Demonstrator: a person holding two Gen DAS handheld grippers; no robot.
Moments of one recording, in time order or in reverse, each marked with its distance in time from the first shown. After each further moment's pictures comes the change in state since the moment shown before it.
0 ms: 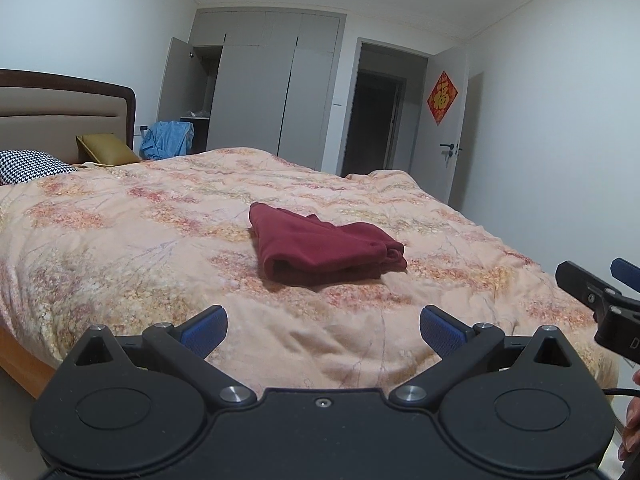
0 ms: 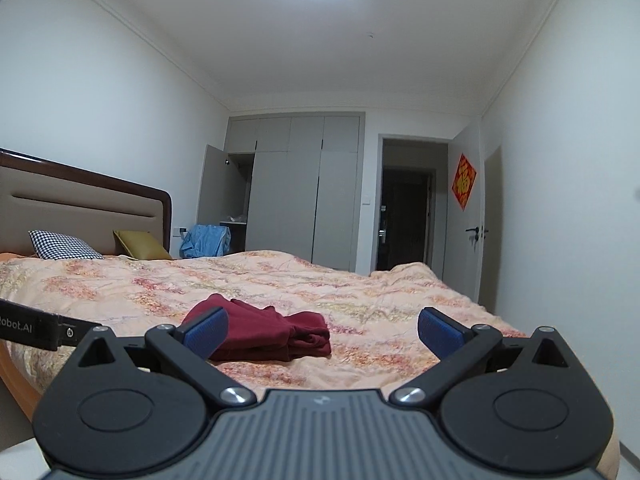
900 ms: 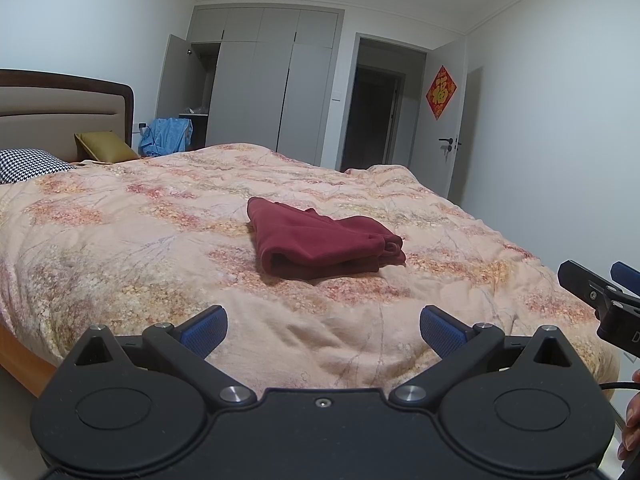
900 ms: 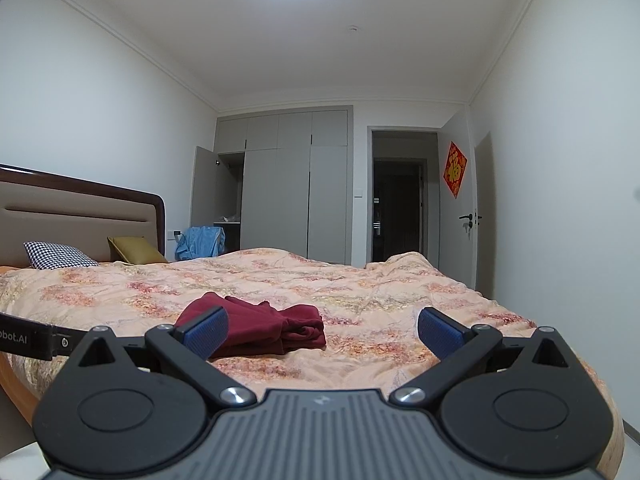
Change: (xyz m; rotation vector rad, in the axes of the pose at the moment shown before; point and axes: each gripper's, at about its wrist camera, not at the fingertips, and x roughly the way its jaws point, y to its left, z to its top) left arm 0.002 -0.001 -0.002 0.002 0.011 0.000; right arm 0.001 -0.009 -0.005 0.049 0.019 -0.012
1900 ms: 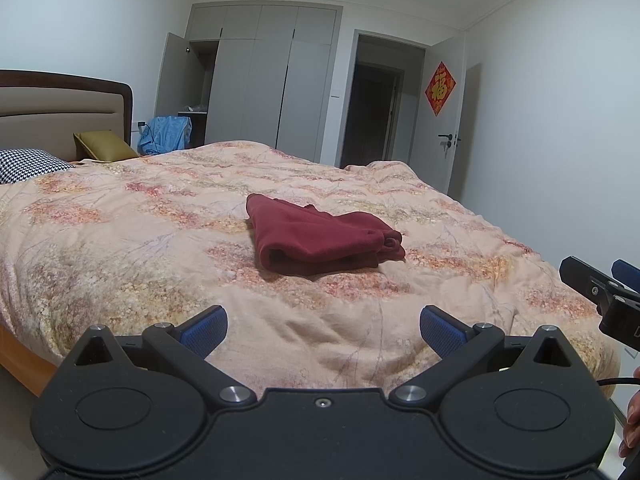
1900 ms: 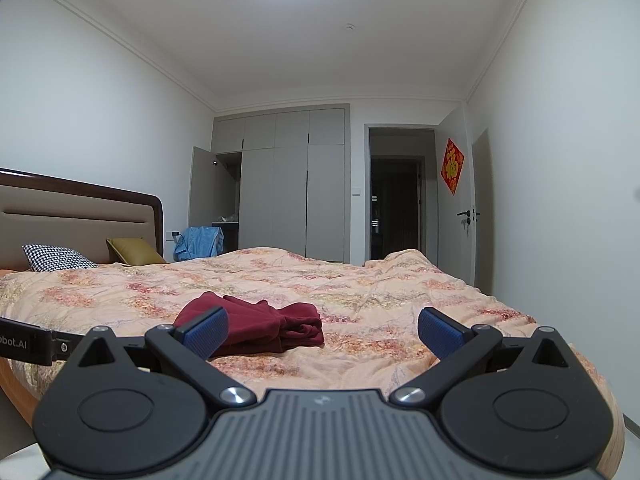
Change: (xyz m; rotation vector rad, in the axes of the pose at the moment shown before) left arm 0.001 -0.001 0.000 0.001 0.002 0.001; right arm 0.000 0.000 -0.002 0.007 0.003 -0.003
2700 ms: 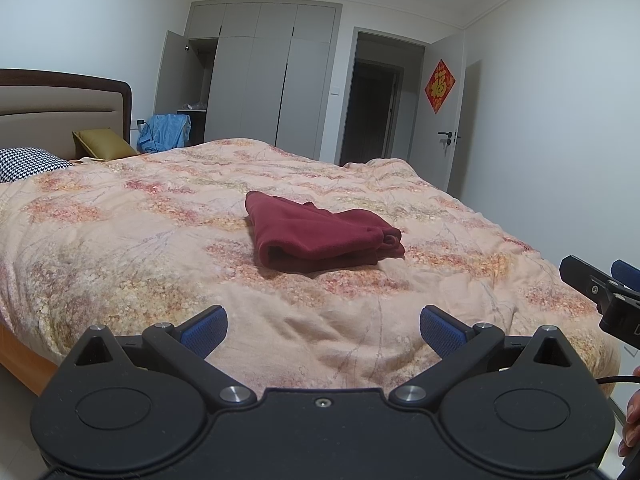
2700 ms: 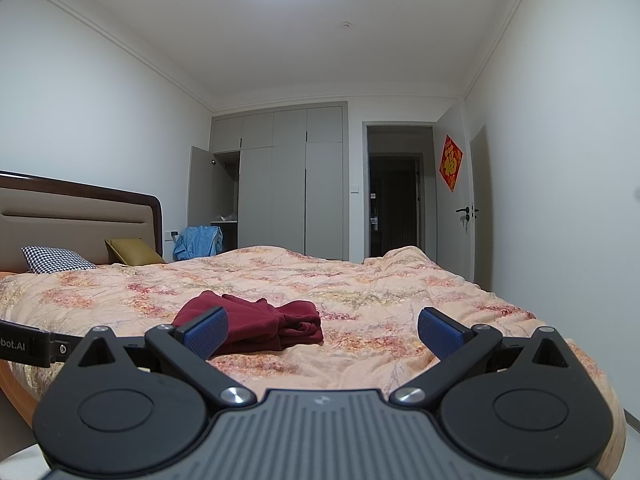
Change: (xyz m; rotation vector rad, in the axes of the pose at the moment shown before) left arm 0.000 -0.001 -0.004 0.002 0.006 0.000; right arm 0.001 0.001 -0.002 0.008 0.004 -0.004
